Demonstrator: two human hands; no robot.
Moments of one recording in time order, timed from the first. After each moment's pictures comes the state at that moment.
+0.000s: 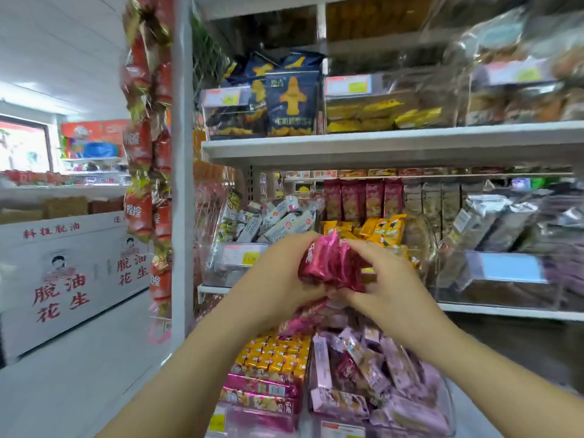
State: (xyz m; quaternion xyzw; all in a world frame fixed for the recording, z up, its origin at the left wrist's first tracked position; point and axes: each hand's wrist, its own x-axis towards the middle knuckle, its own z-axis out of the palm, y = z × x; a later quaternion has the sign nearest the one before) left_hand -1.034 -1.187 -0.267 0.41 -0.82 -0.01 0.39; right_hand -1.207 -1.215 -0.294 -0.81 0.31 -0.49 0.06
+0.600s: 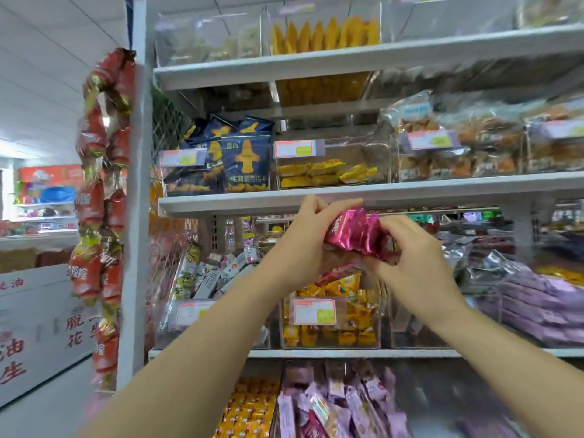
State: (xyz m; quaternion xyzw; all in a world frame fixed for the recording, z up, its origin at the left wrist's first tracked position) left_hand -1.119 -1.224 -0.181 0.30 -0.86 0.05 0.42; right_hand -1.290 -1.221 -0.219 -0.72 0.33 -0.59 -0.16
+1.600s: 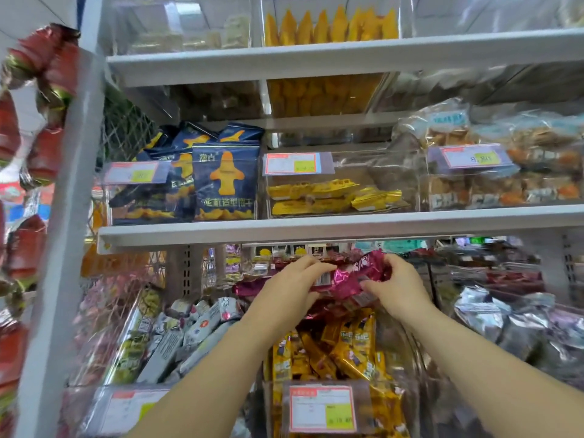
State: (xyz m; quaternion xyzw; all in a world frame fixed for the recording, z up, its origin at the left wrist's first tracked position) left_hand -1.105 -1.402 -0.185 0.38 -0.84 0.17 0.34; right_hand -1.286 -1.384 -0.186 -0.60 0.55 -0.57 0.09
